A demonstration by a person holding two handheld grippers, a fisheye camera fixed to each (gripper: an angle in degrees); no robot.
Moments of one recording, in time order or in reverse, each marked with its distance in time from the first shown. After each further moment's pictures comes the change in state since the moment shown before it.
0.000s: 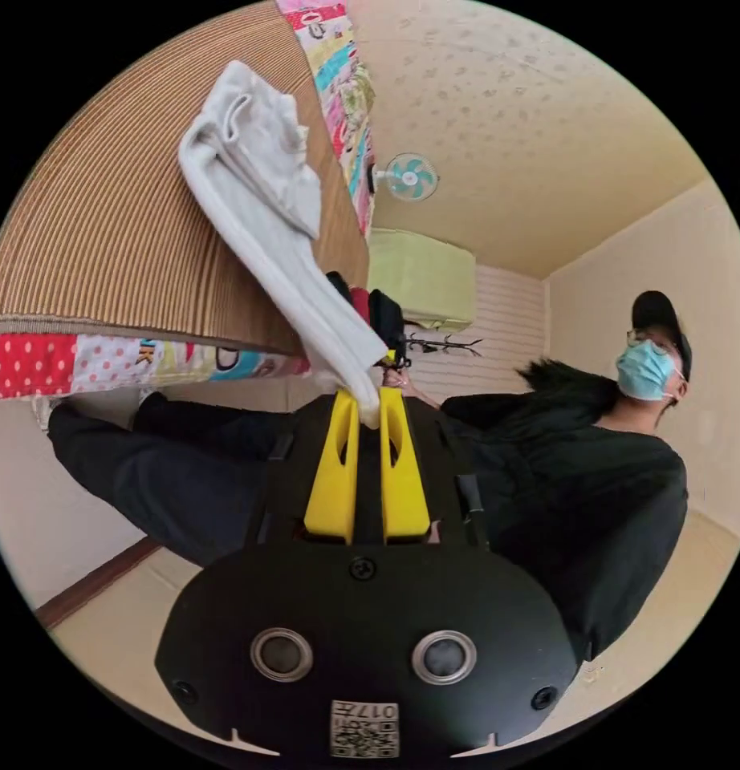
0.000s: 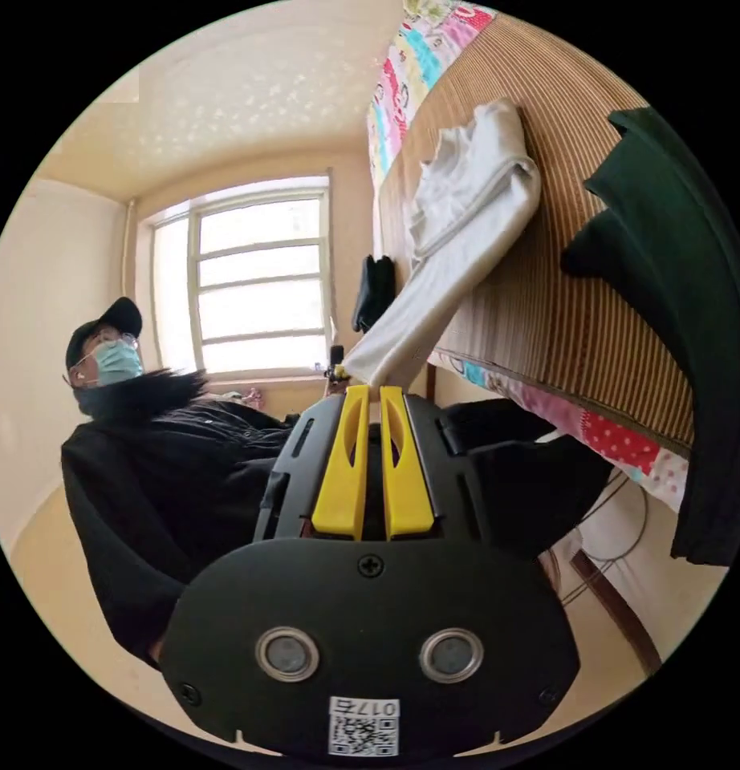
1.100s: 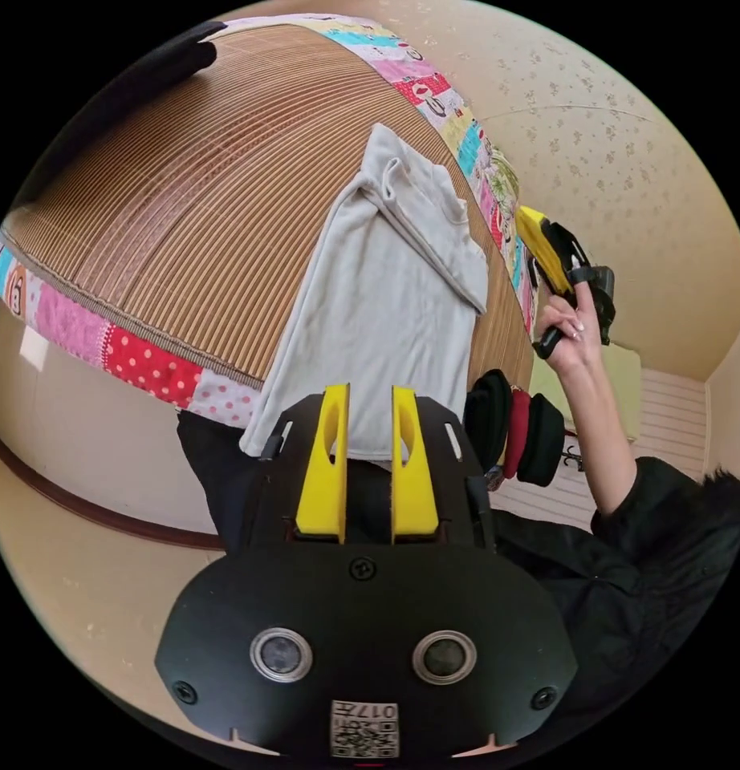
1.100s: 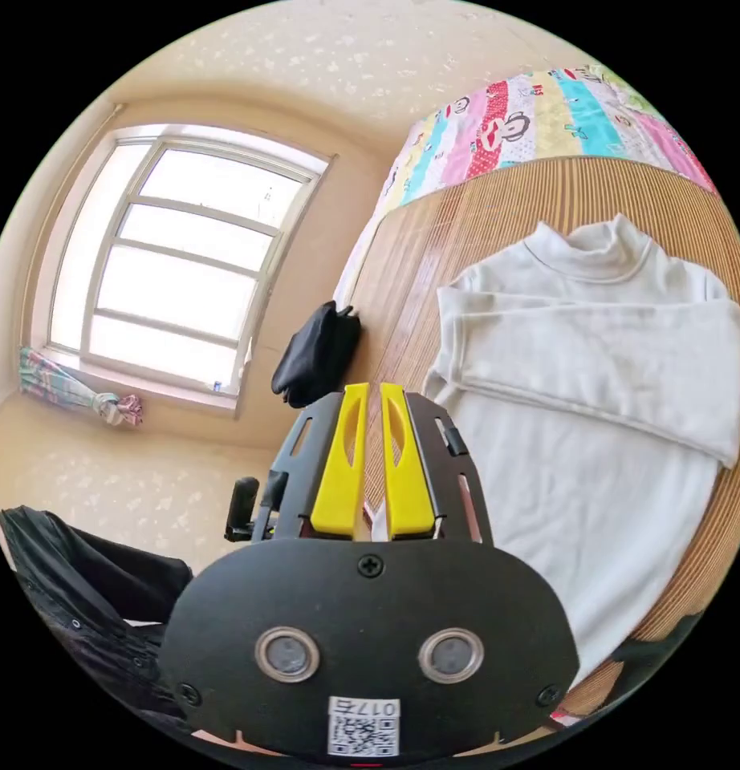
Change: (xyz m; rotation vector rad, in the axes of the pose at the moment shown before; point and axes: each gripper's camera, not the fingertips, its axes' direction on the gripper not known) left arm -0.007 0.012 0.148 0.355 -0.622 -0.267; right arm -0.043 -0.310 0.316 -0.013 0.466 -0.218
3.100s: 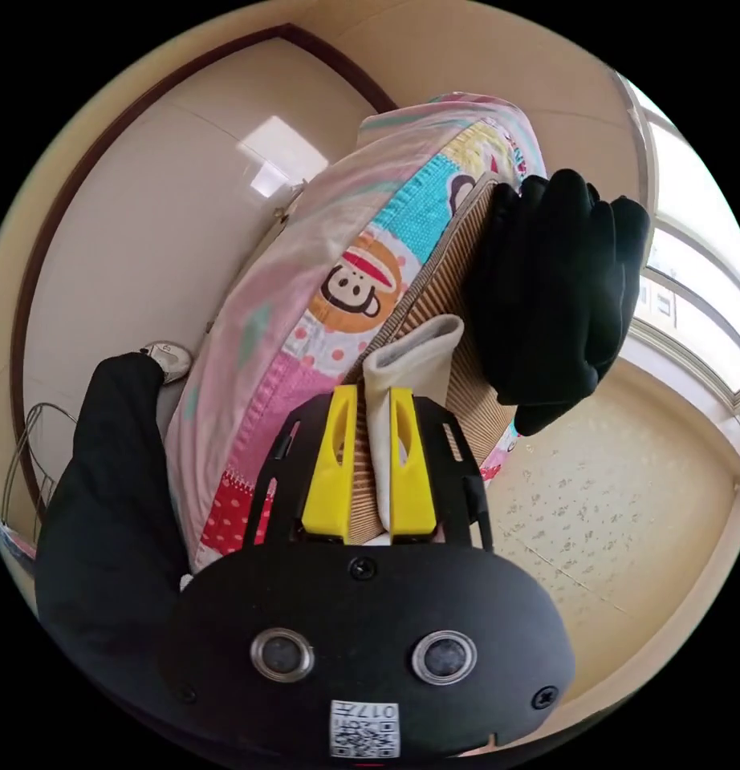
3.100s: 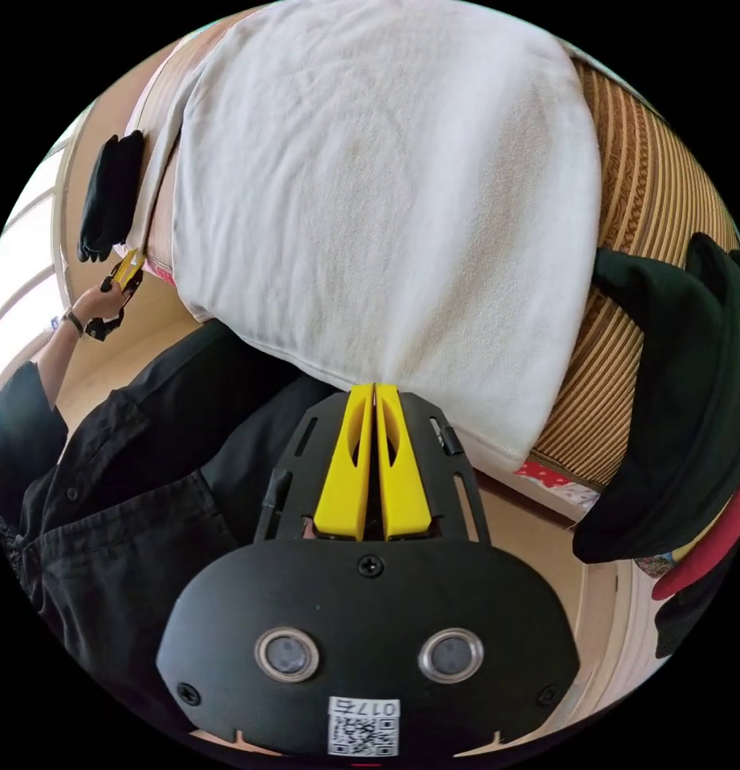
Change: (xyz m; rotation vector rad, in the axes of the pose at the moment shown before) left arm -0.281 -0.051 -0.080 0.817 0.415 -1.146; right arm 0.106 0.177 -0.044 -0.666 0.474 0.329
